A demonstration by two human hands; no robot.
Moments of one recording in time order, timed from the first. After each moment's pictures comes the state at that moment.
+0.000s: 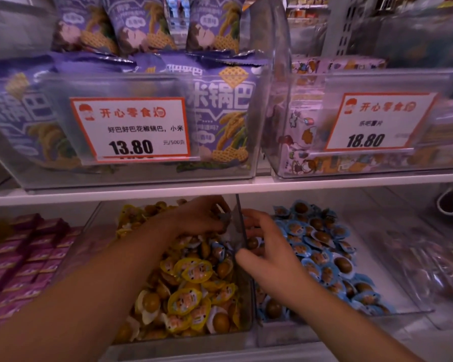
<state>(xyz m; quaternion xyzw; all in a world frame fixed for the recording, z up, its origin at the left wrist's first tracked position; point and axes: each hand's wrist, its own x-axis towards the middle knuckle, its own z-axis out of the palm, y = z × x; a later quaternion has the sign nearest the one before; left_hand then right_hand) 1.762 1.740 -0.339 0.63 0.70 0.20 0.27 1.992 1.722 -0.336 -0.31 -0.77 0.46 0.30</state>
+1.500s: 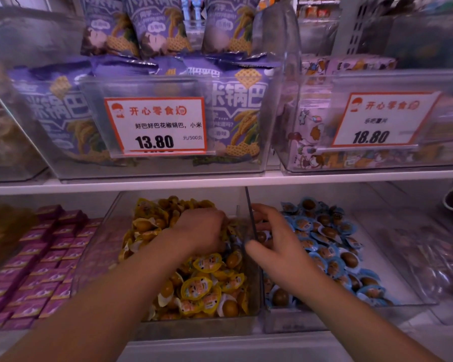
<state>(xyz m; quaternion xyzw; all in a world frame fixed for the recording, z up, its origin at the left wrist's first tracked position) 1.791 1.697 -0.336 0.67 0.74 -0.03 -0.01 1.993 1.721 -0.335 -0.31 -0.79 0.44 0.29</state>
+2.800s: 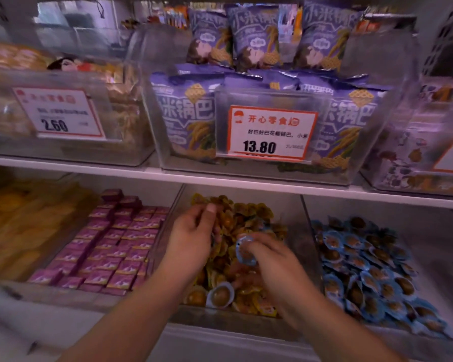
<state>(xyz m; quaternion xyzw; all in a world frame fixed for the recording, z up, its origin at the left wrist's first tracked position) 1.787 1.573 -0.307 0.30 0.66 0.66 0.18 1.913 1.634 -0.309 -0.34 -0.58 0.69 0.25</state>
